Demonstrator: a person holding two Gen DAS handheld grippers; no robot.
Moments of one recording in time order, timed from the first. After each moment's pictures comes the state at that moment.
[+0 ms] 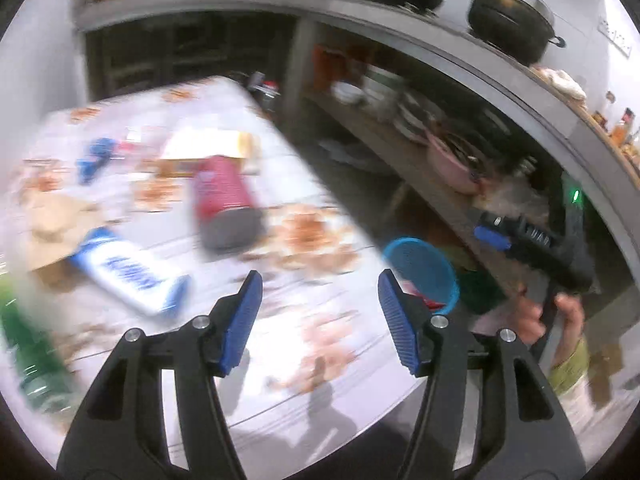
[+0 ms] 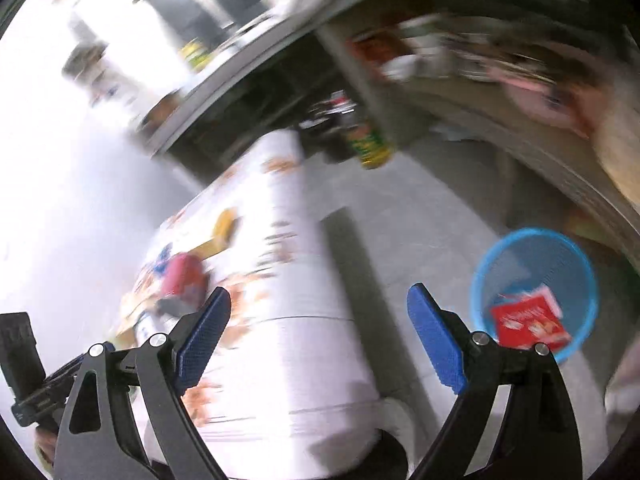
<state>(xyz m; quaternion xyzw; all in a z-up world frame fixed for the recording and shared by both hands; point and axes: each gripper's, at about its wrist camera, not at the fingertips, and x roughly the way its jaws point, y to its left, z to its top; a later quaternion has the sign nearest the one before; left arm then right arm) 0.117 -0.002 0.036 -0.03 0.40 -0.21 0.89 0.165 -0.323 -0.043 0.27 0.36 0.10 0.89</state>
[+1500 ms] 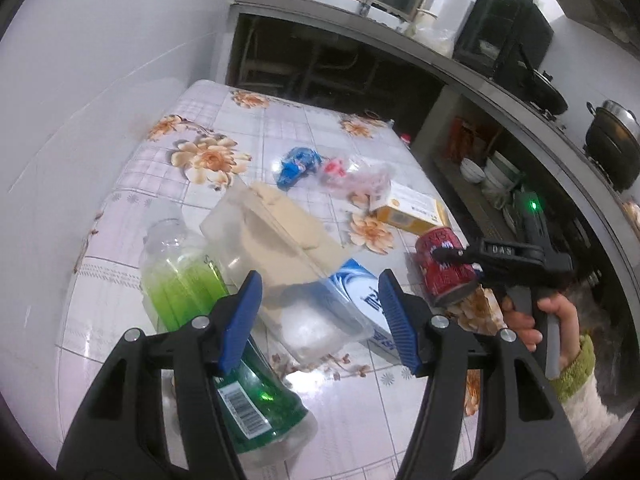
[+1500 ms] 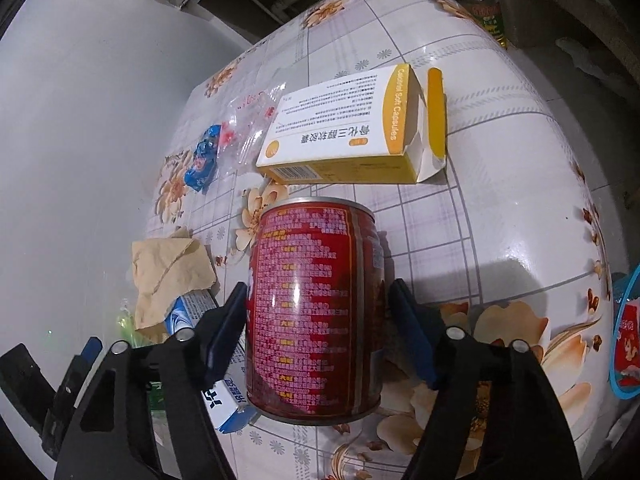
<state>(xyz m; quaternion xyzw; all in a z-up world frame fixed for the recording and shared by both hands) 0.149 0.194 0.036 -0.15 0.37 -0.04 0.91 0.344 -0.095 -0.079 0.22 0.57 0.22 0.76</state>
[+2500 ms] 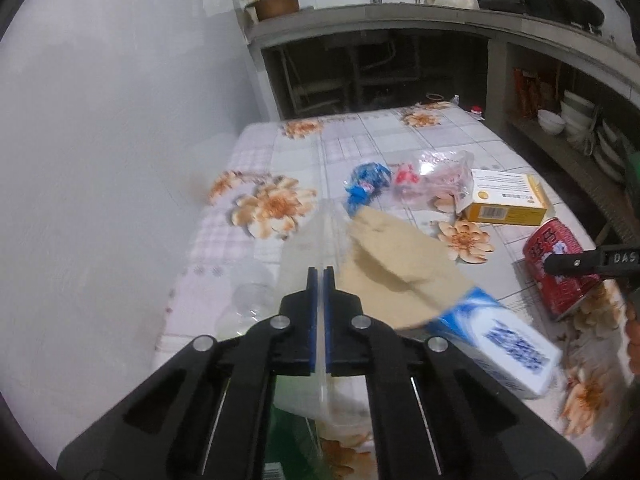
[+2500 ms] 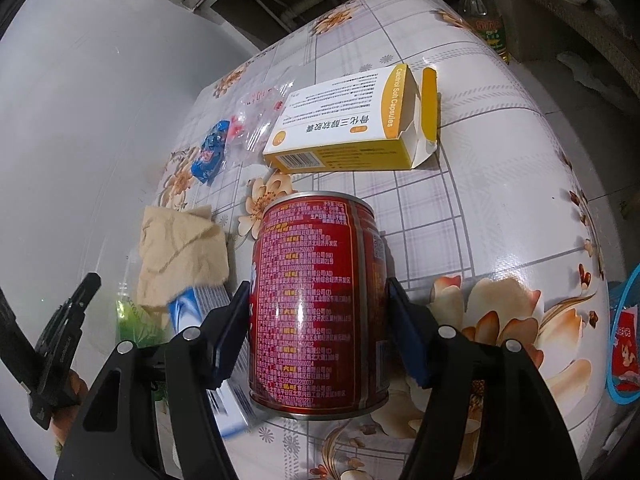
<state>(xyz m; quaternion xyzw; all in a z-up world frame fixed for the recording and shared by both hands) 0.199 0.158 0.031 0.07 0.37 0.10 0.92 0.320 -0.102 -0.075 0.20 0.54 0.23 0.78</state>
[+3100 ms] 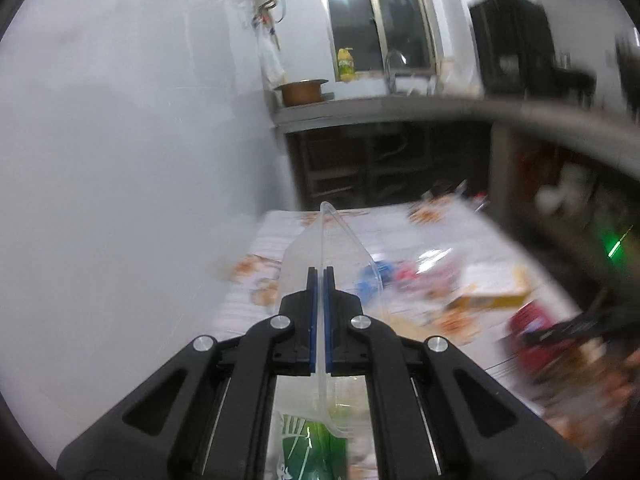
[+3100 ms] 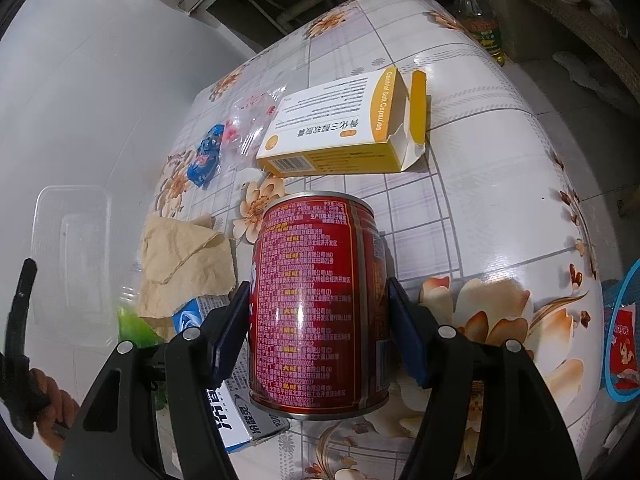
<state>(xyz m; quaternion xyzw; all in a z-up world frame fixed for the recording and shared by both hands) 0.160 0.161 0.094 0.02 0.22 0.10 0.97 0.321 -0.108 -0.074 0.20 0.54 0.22 0.78</state>
